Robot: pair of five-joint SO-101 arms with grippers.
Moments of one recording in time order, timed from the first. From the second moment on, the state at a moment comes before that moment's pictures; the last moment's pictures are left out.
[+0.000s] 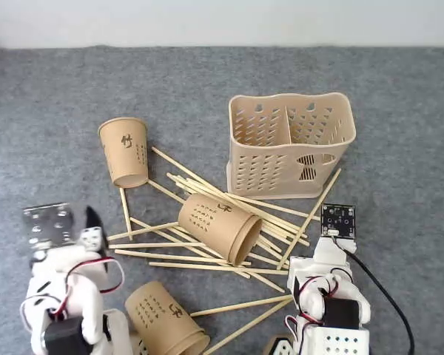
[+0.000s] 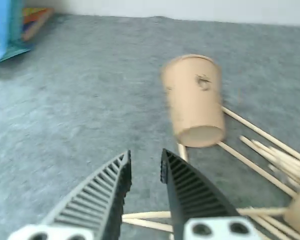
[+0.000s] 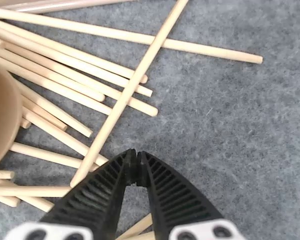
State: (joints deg) left arm -21.7 -103.2 75.6 70.5 5.7; right arm 1.3 -101.6 95.6 73.7 -2.4
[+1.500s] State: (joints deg) left arm -29.8 -103.2 80.8 67.6 11.7; right arm -33.6 -102.2 77.0 64.6 -20.1
